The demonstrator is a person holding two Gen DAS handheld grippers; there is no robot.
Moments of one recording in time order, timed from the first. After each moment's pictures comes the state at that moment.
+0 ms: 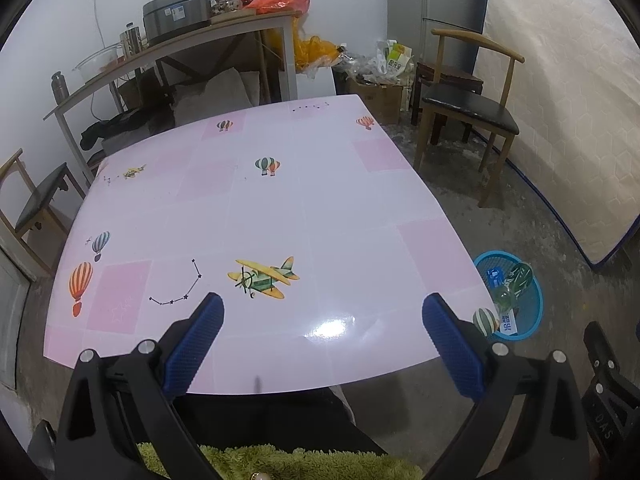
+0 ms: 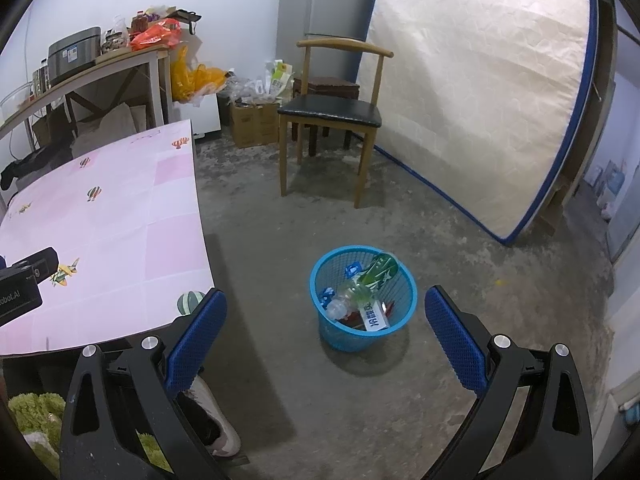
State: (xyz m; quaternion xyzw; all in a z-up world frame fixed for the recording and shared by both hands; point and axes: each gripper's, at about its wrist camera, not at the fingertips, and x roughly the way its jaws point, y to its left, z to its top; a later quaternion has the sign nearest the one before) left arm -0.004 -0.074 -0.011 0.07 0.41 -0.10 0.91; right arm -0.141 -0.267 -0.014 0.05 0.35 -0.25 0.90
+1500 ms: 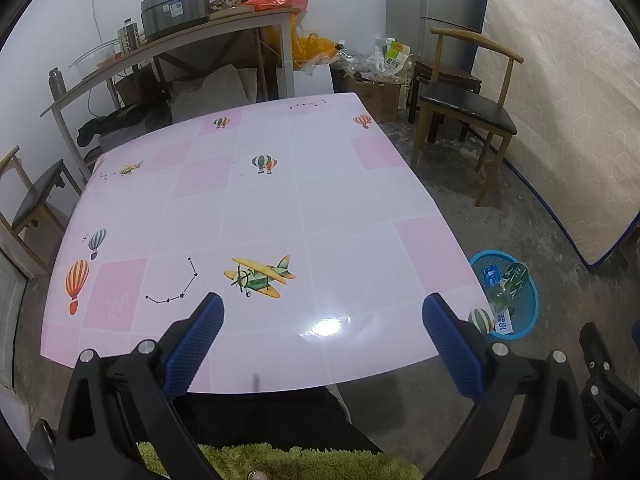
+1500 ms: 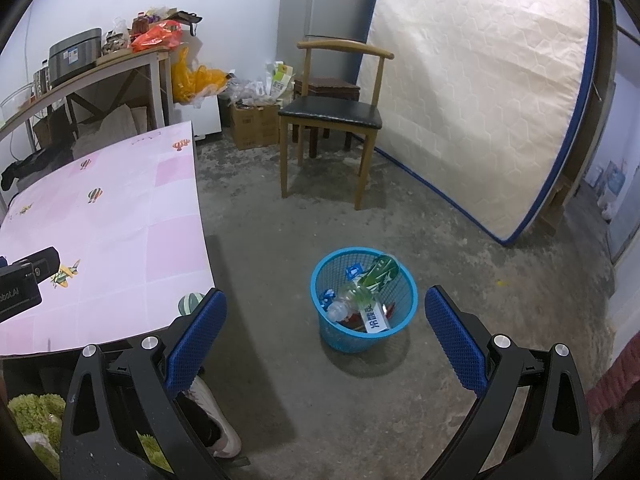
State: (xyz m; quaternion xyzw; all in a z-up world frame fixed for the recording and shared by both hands) left arm -0.006 -0.075 -0.010 0.06 0.42 -0.10 0.90; right arm -0.138 -0.264 -0.013 0.05 0.34 -0.26 0.90
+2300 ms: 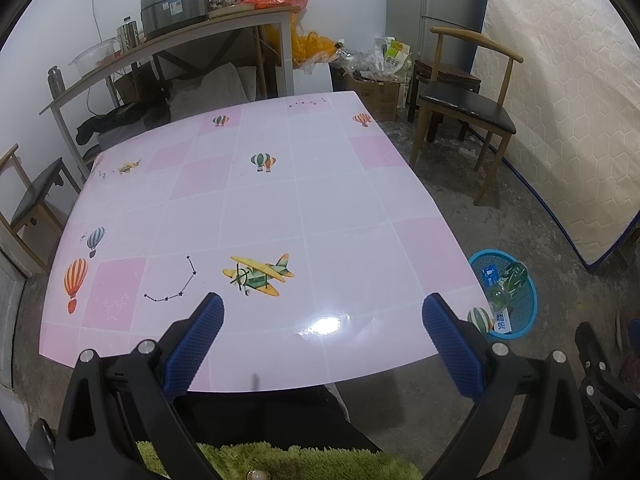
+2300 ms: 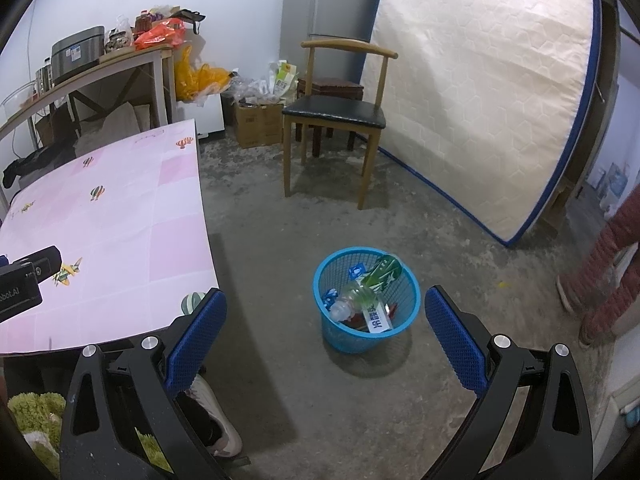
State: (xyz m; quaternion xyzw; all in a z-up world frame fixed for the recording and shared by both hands) left arm -0.005 -0.076 -0.009 0.06 0.42 -0.10 0.90; right arm -0.134 -0.259 -0.013 0.05 0.35 -0.25 0.90
